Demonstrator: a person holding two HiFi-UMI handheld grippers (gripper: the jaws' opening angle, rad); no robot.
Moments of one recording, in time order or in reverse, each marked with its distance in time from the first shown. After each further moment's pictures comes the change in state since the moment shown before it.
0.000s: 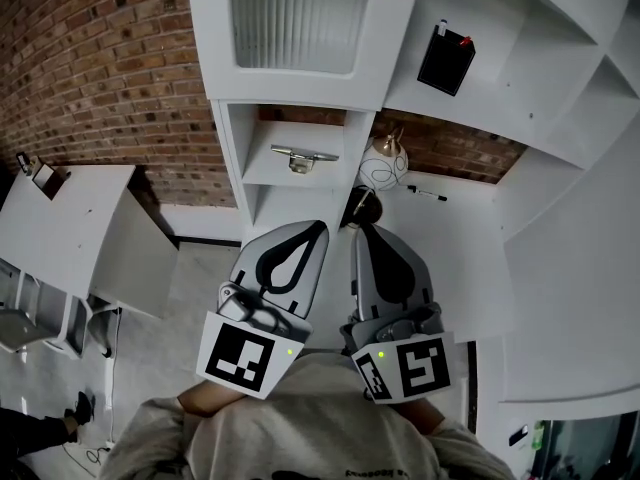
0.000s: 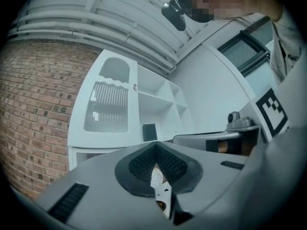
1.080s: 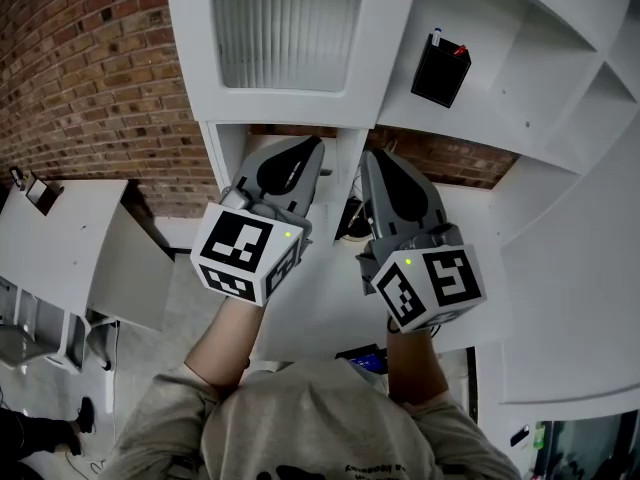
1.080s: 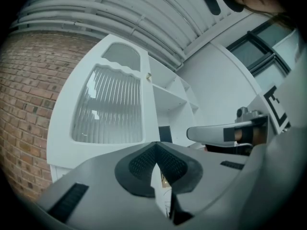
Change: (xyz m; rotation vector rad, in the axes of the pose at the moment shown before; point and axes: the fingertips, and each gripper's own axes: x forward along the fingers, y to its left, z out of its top) left arm 0.111 0.082 0.014 0.000 0.001 -0.010; right arm 0.096 -0.066 0.030 0.034 -0.036 0.021
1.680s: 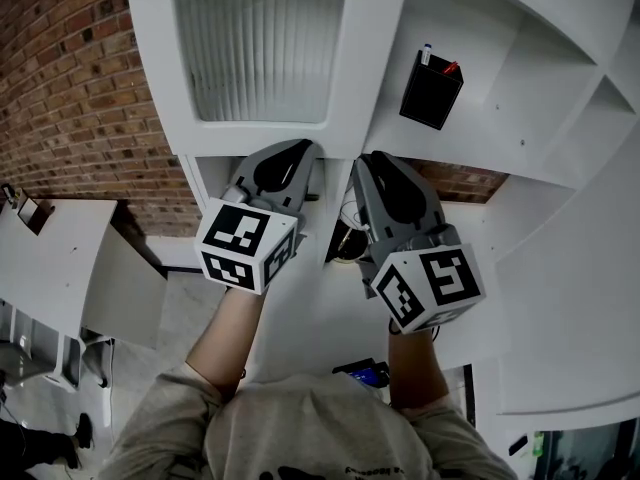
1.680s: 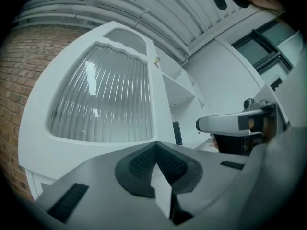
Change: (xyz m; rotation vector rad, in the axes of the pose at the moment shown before) left arm 0.067 0.030 -0.018 -0.019 0.026 0.008; right arm 0.037 -0.044 0.000 -0.034 0.021 0.006
